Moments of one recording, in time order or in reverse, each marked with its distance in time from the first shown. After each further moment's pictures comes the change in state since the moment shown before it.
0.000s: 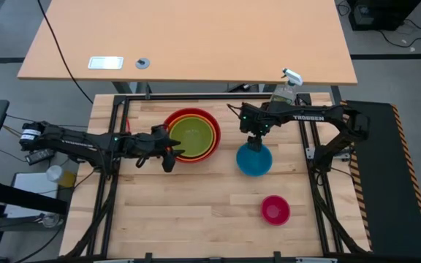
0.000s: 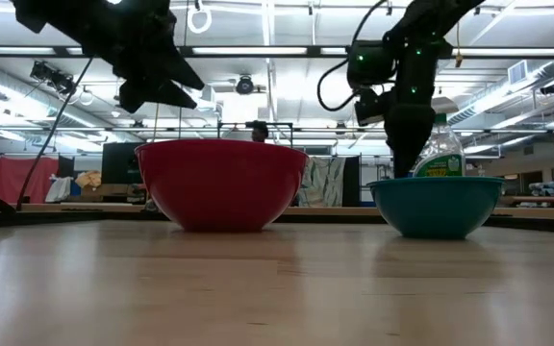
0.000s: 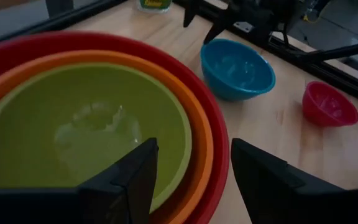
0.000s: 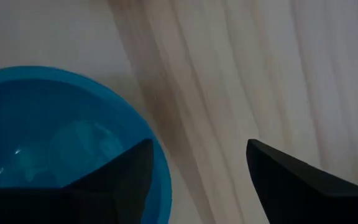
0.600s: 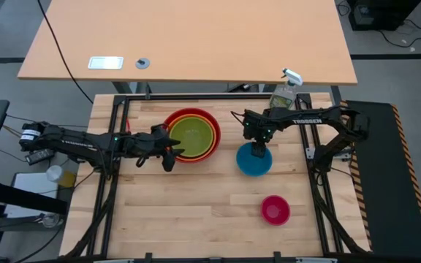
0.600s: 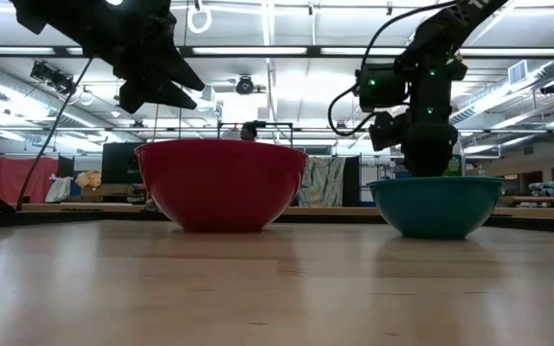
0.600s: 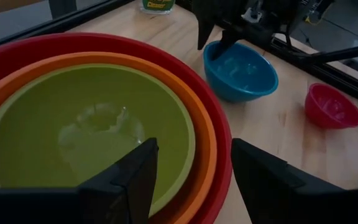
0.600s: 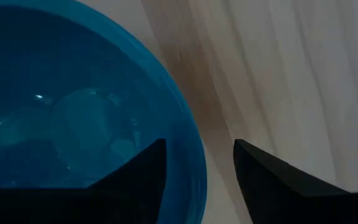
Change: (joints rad) left arm 0.006 -0.002 -0.004 0.003 -0.002 0.002; right arm -0.008 0.000 -0.154 0.085 -0.092 0.033
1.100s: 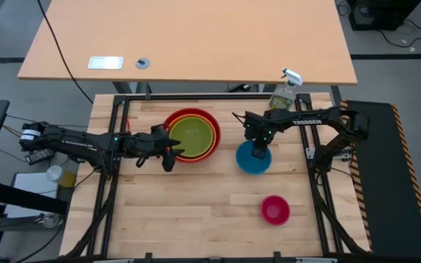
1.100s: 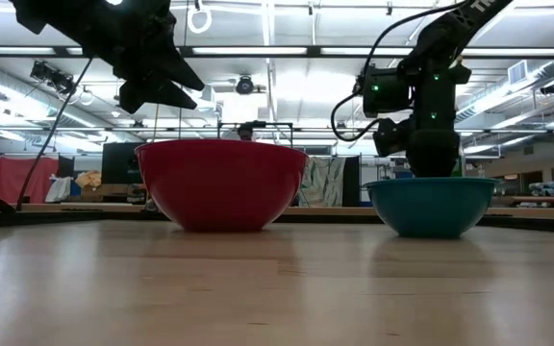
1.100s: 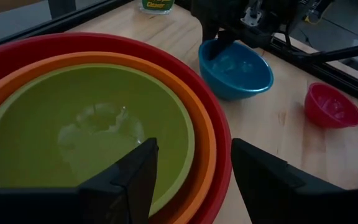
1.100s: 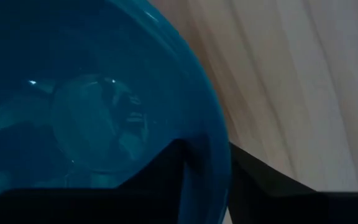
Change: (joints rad) left arm 0.000 0.000 0.000 0.000 0.000 0.001; right arm 0.000 0.000 -0.034 0.013 0.002 0.065
